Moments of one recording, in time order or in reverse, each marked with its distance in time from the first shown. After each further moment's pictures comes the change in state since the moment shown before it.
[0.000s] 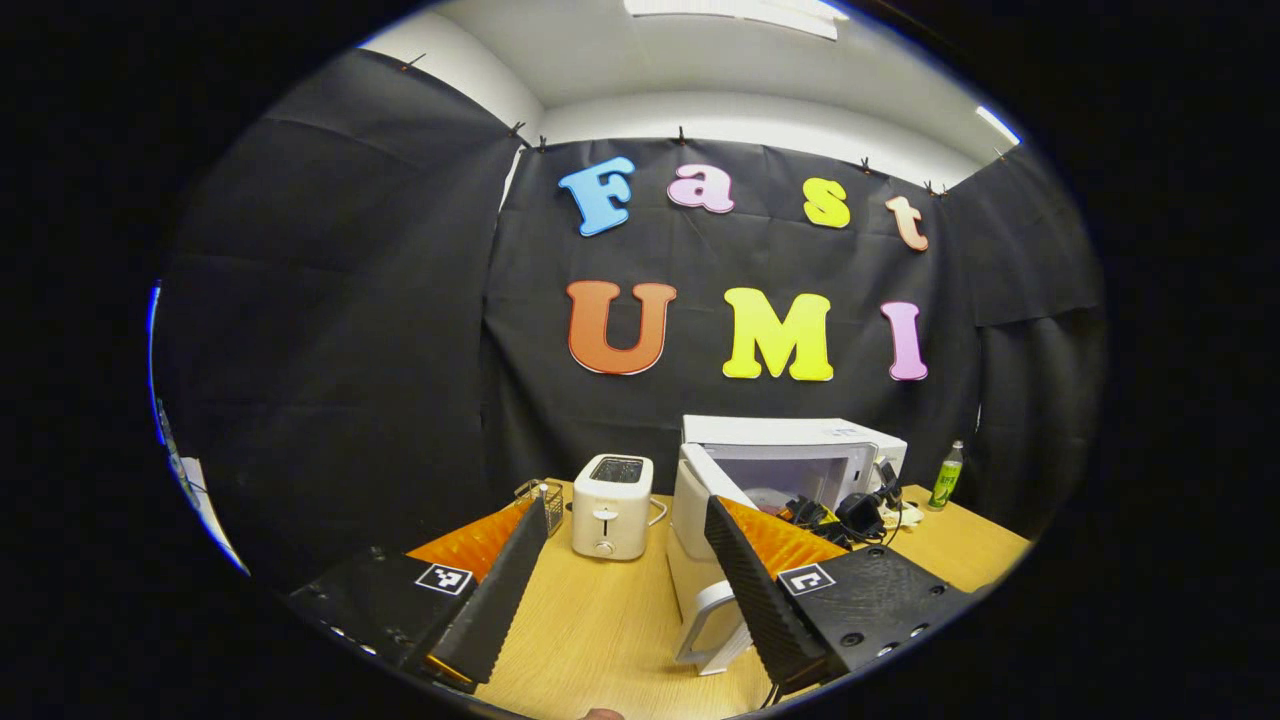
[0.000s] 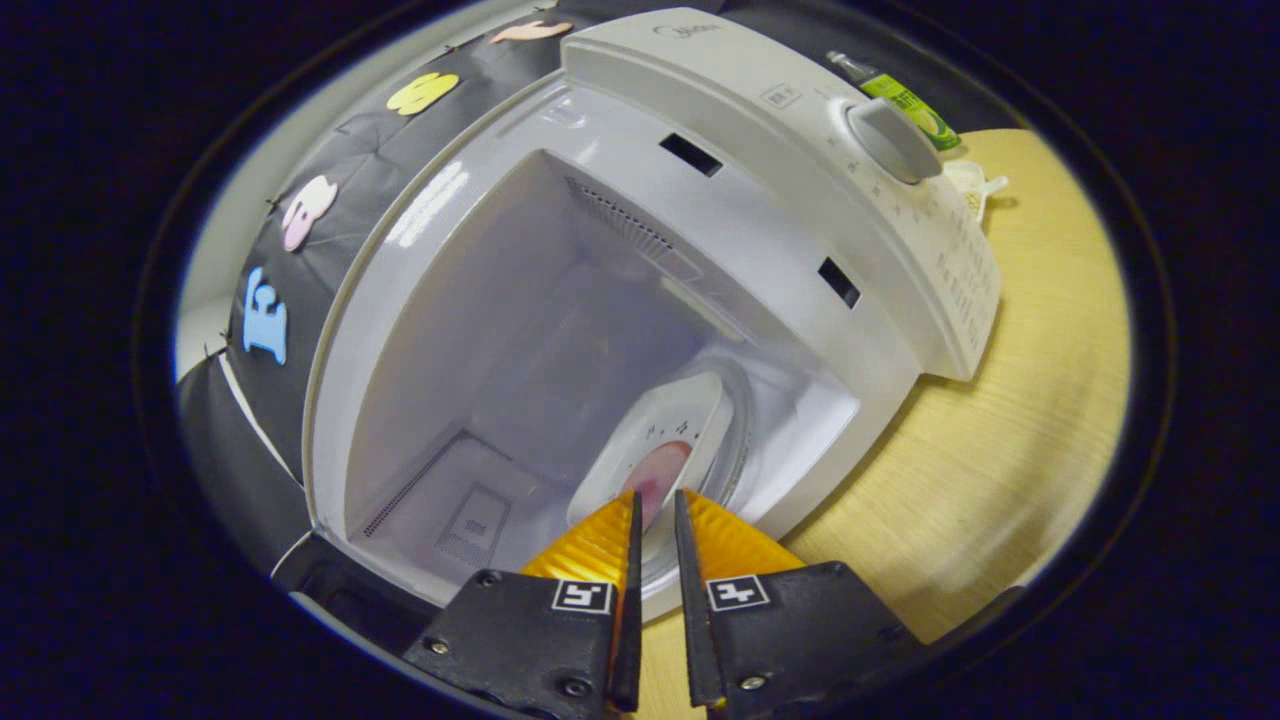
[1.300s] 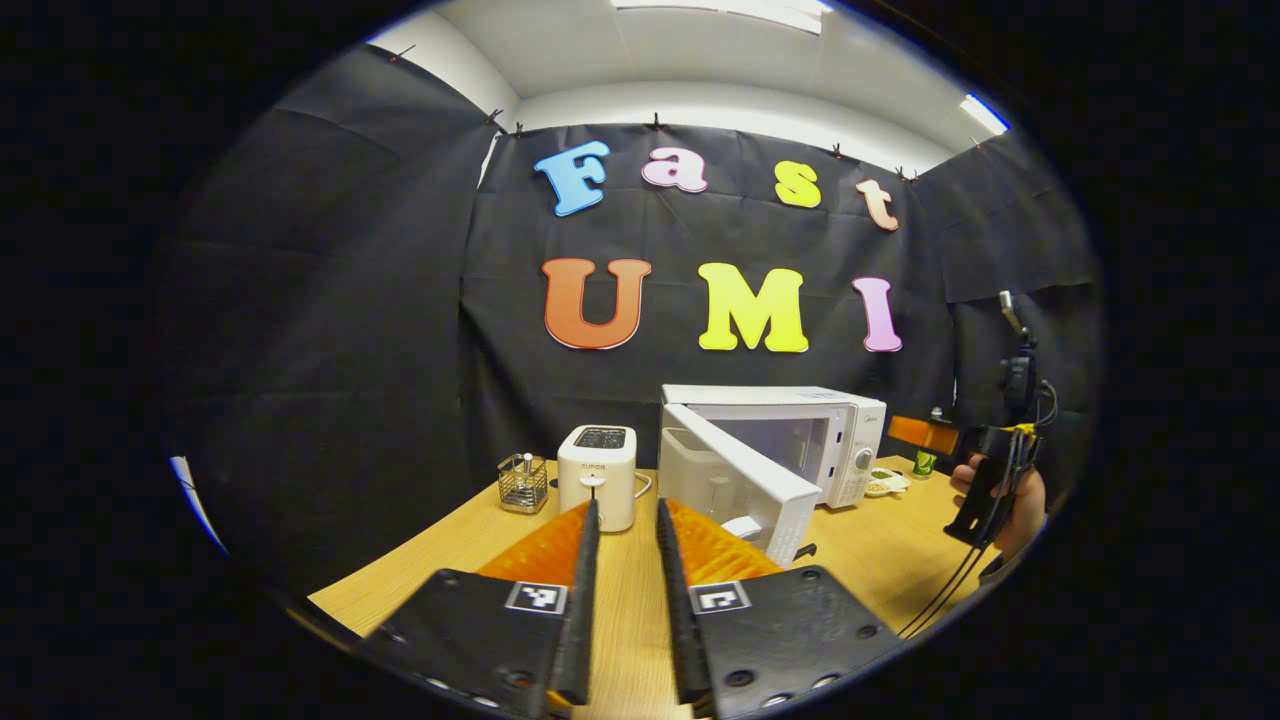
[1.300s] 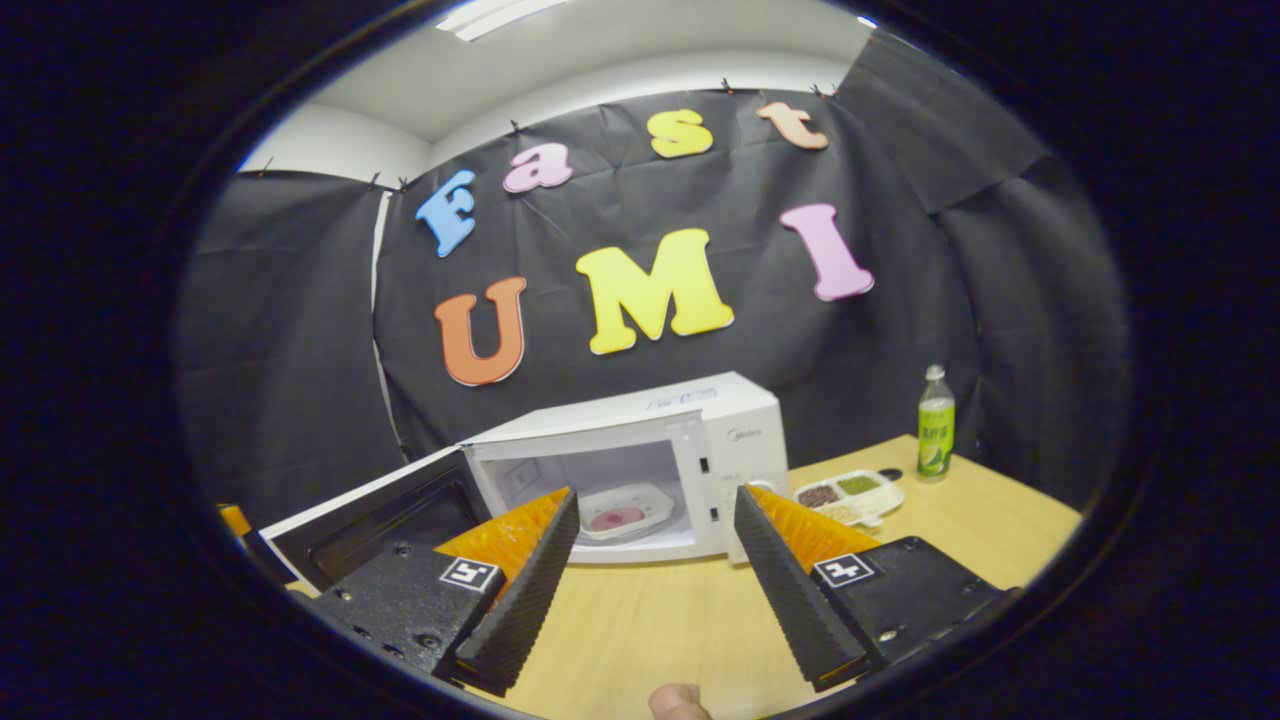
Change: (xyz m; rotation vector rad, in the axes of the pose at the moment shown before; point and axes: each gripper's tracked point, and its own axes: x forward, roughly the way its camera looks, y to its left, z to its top) left arm -0.002 0.002 -0.060 0.032 0.037 -0.094; right arm -0.276 0.007 0.152 -0.743 -0.216 0.106
